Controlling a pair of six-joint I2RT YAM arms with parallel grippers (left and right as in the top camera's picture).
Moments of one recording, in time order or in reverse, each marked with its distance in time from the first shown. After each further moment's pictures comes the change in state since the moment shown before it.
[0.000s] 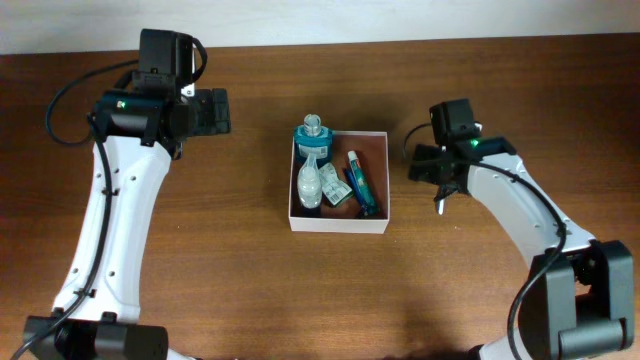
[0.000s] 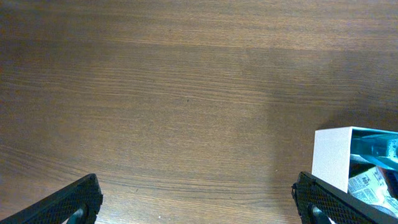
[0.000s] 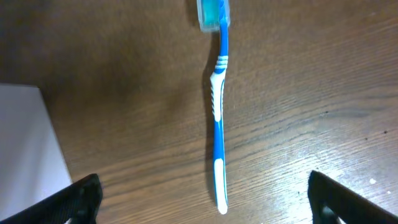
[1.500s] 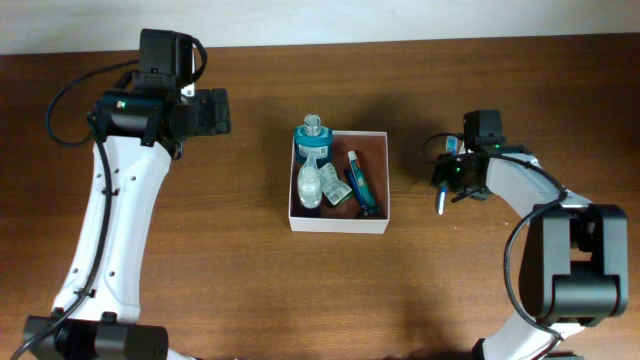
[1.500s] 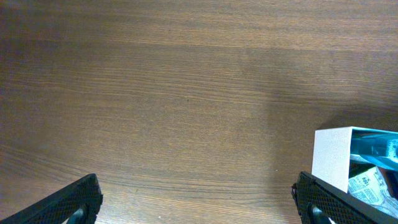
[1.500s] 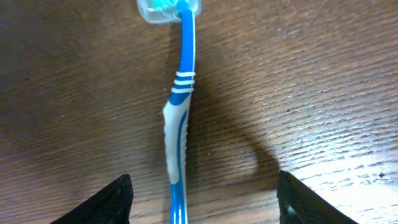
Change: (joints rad) left arm 0.000 0.000 0.000 0.000 0.000 0.000; right arm -0.187 0.166 -0.068 0.203 -0.200 -0.172
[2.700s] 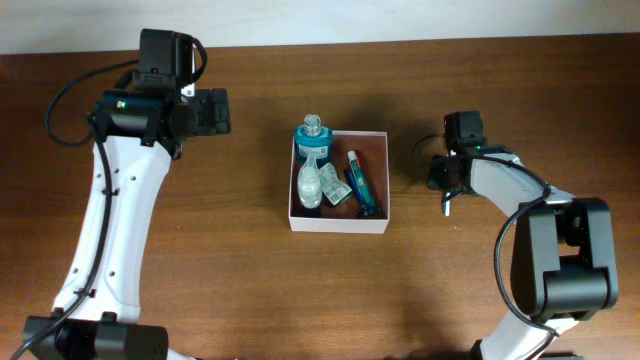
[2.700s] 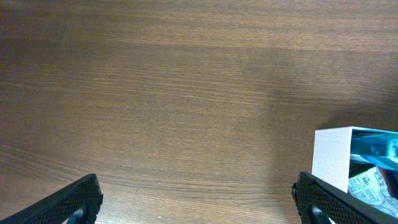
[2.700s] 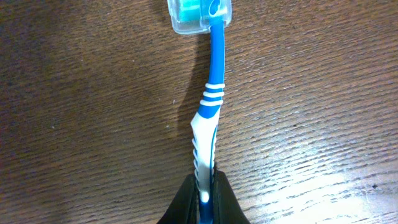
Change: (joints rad) left arm 0.000 0.000 0.000 0.000 0.000 0.000; right arm 0.076 0.021 0.000 0.035 0.137 0.001
